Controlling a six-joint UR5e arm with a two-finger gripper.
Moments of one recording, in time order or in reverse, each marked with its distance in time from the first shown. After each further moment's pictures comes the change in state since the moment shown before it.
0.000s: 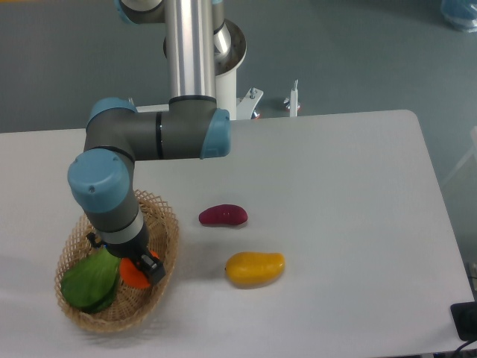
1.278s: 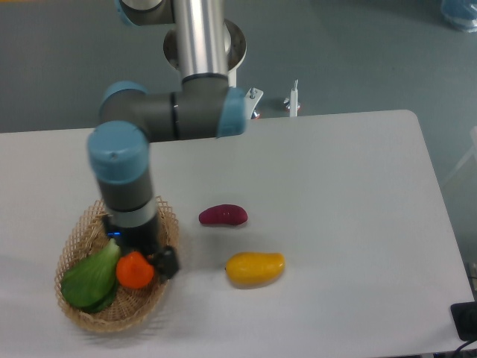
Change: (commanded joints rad) arm 0.198 0.095 -0.005 0.100 -0.017 -0.005
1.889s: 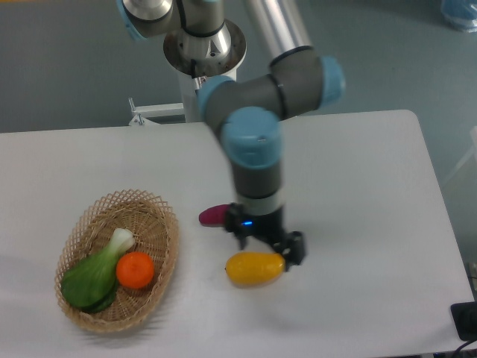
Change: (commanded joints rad) arm 0.296 -0.008 -0.023 -0.021 -0.029 0.353
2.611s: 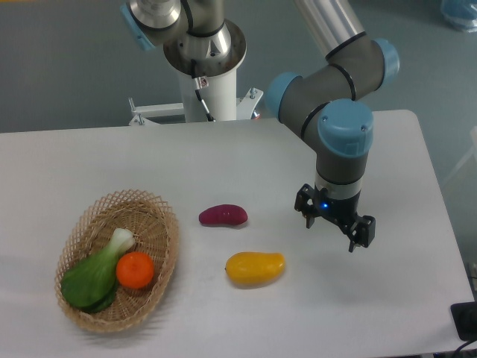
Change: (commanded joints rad) arm 0.085 -0.017 -0.022 0.014 -0.012 0.143
